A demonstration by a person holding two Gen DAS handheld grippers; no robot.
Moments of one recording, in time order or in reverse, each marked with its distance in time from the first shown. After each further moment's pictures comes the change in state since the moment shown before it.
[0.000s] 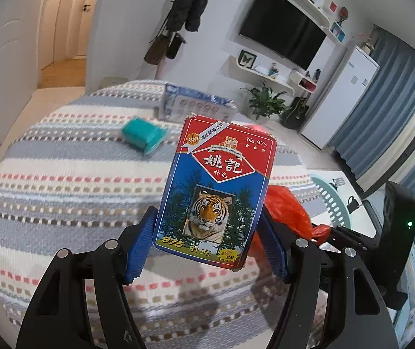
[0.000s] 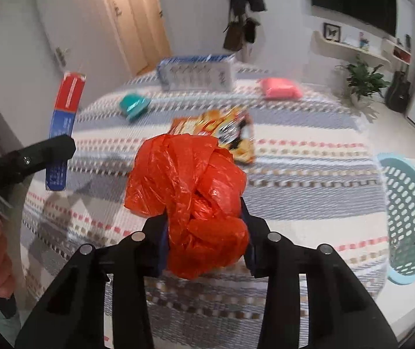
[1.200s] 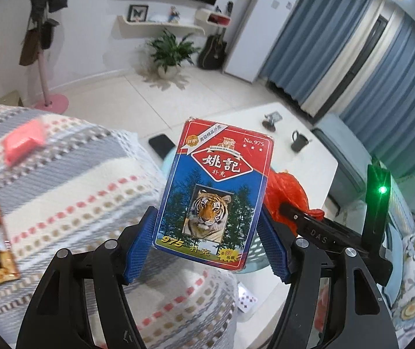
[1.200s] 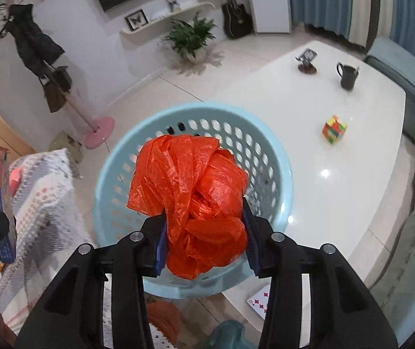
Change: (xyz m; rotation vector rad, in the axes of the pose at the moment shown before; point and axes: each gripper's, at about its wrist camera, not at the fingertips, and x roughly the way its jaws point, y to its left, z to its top) left arm 0.199 -0.254 0.001 0.333 0.275 -0.278; right arm -0.056 -0.322 -0.076 0.706 -0.015 -0.442
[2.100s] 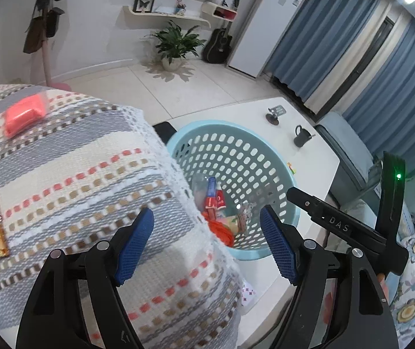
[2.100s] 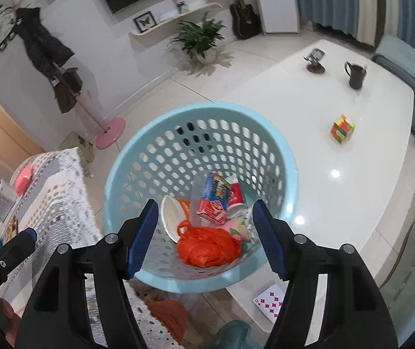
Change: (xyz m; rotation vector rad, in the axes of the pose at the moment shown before) left arm -0.007 0.020 -0.018 -0.046 0.006 0.003; right arm -0.014 0.003 0.000 -0.028 -0.023 0.072
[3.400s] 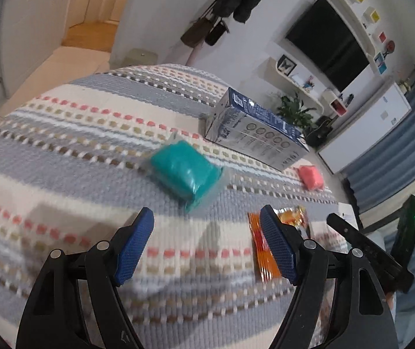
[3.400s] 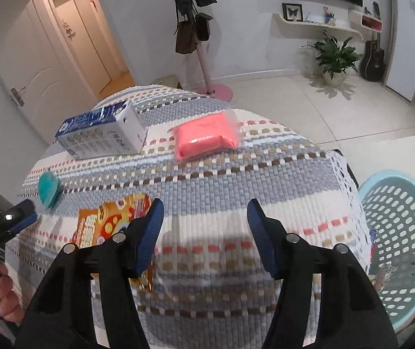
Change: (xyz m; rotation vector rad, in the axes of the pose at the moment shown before) left arm -0.176 0.290 -0.041 -0.539 -0.240 0.257; right arm 0.042 0.310 -0.027 -0.498 0.092 0.281
